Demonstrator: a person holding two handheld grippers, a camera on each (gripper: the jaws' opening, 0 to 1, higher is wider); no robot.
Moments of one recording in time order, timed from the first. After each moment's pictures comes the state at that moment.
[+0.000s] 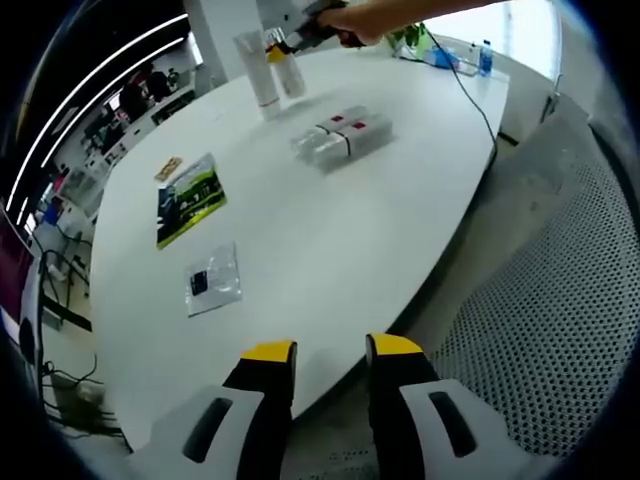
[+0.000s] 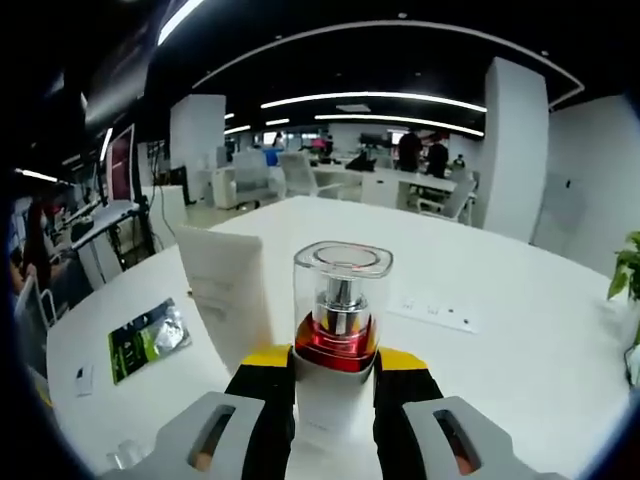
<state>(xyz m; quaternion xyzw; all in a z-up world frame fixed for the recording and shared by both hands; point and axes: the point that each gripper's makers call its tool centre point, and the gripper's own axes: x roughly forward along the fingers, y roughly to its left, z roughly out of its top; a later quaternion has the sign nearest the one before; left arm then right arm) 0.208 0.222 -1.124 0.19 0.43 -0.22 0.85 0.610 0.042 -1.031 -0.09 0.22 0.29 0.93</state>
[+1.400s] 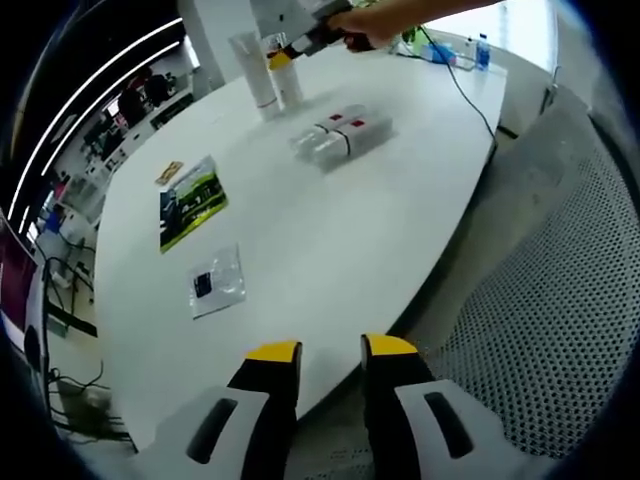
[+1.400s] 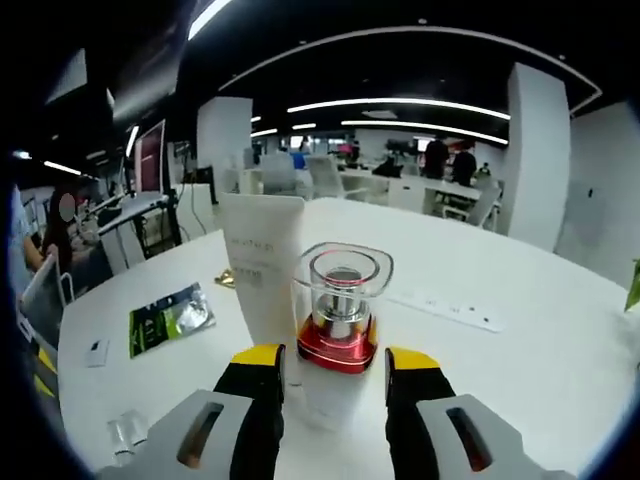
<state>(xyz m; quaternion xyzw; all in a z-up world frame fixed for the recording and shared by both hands) 0.209 0.224 -1.123 0.21 0.43 -0.22 0.85 0.581 0.041 -1.044 -0.10 0.21 0.38 0.90</state>
